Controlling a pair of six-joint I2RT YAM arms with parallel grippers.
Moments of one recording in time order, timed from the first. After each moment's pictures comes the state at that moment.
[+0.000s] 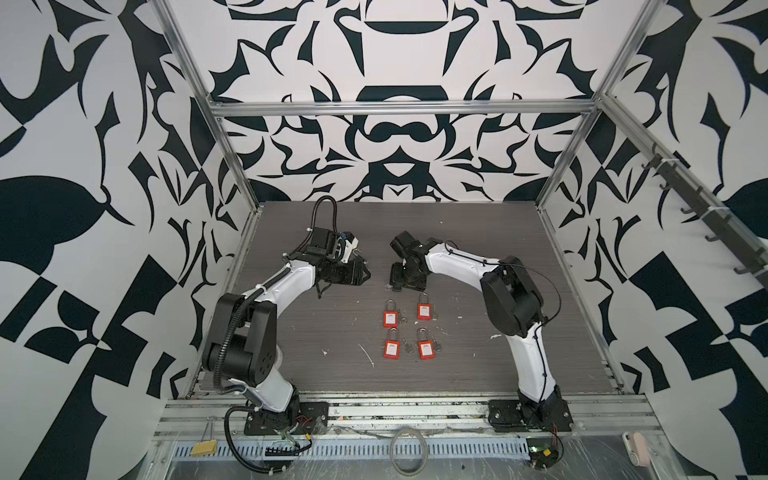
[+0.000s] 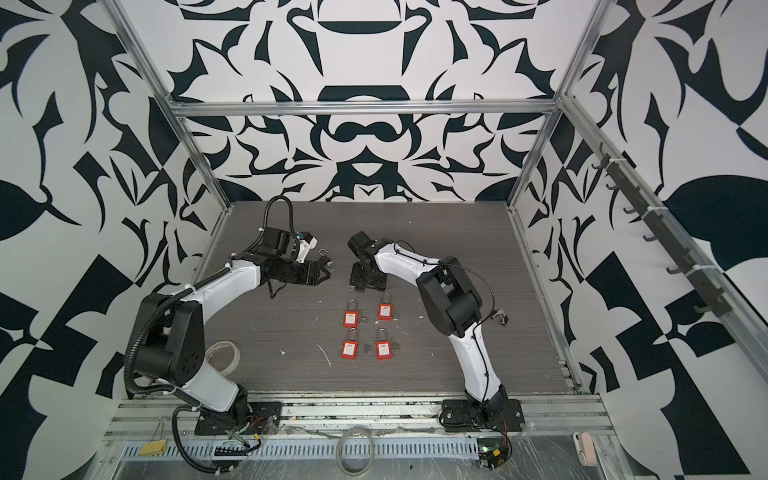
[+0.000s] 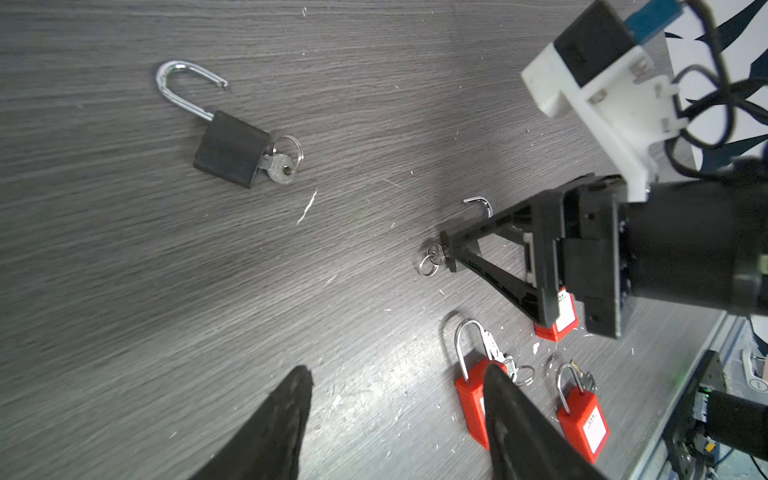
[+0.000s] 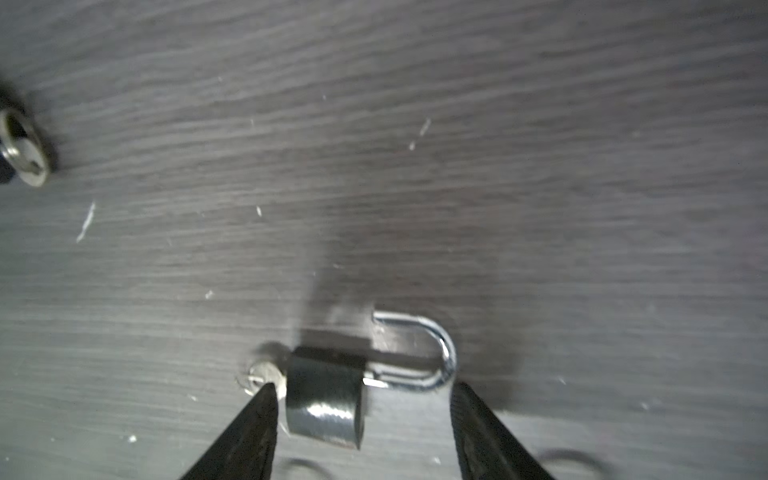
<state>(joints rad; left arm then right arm) -0.29 1.61 1.04 -0.42 0.48 -0.12 0.68 2.17 1.66 -0.74 -0.06 0.81</state>
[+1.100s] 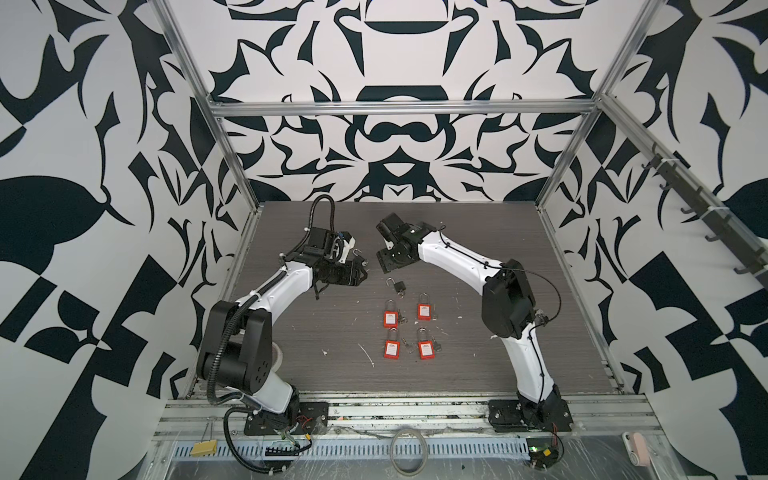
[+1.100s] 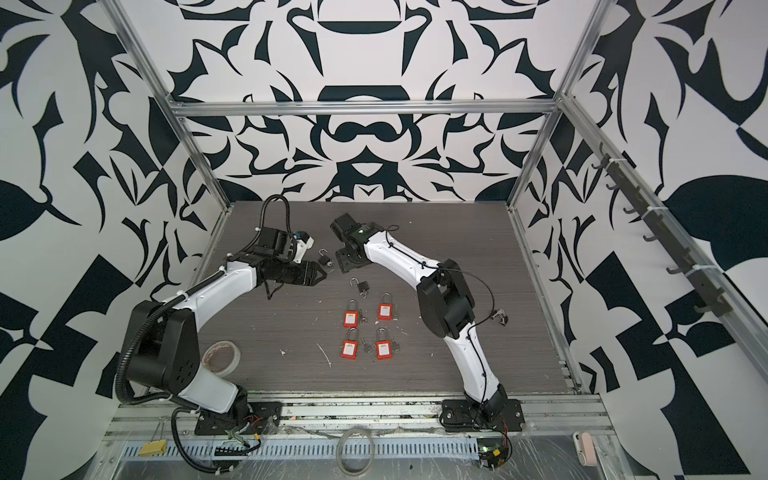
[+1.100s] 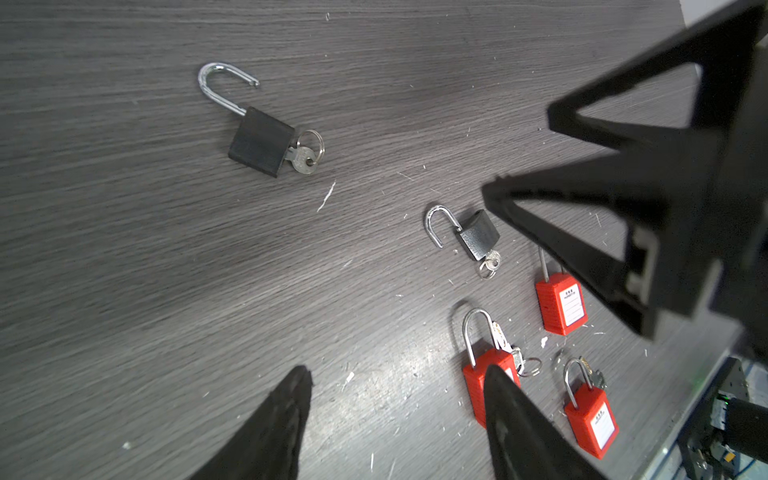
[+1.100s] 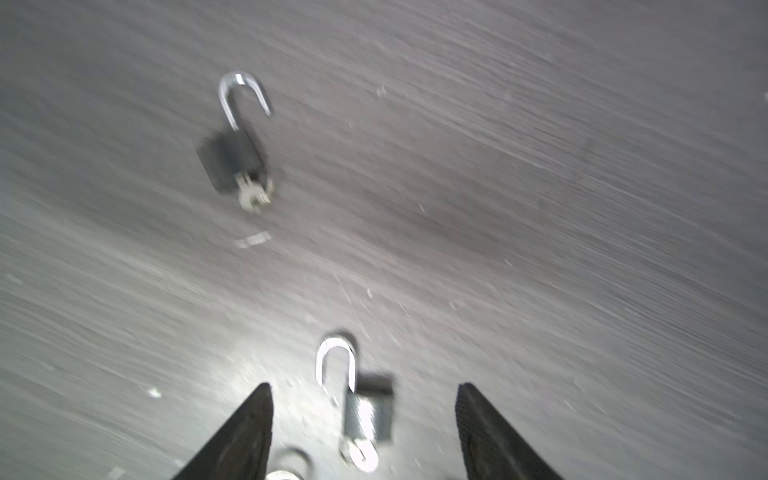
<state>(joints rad) -0.29 1.56 1.04 -0.47 0.43 -0.12 0.76 2.20 1.96 -0.91 0.18 0.29</state>
